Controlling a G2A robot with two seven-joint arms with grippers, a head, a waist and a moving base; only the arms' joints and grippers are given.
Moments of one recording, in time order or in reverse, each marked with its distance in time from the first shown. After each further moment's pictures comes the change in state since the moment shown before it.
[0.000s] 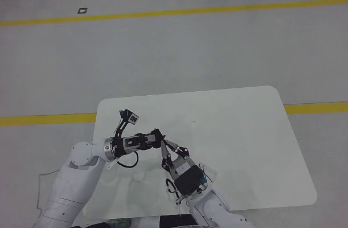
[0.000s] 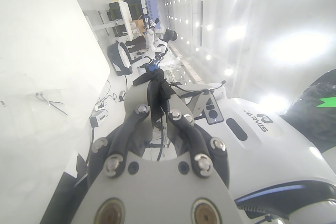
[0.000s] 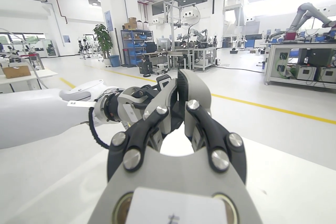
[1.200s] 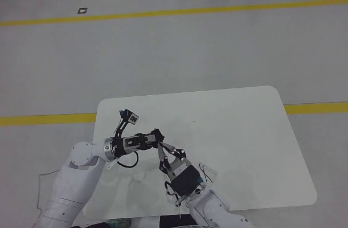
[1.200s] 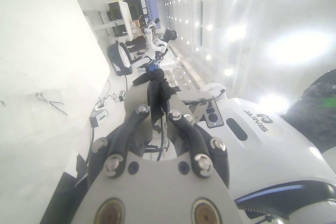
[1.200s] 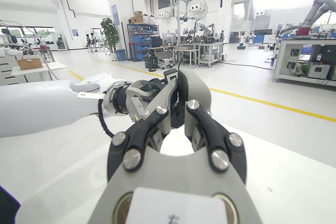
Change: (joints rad) left arm 0.000 0.000 0.000 0.000 0.000 0.000 0.000; right arm 0.010 0.017 -0.017 -0.005 0.000 -0.022 0.048
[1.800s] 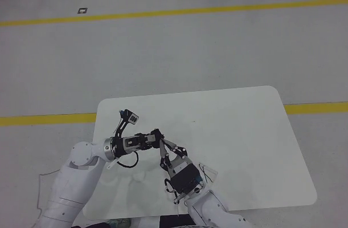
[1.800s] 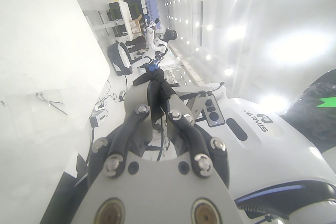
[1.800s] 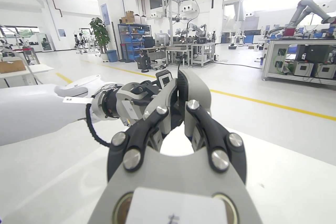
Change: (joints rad) left arm 0.000 0.000 0.000 0.000 0.000 0.000 0.000; right arm 0.010 -0.013 -0.011 0.008 0.000 0.076 -0.001
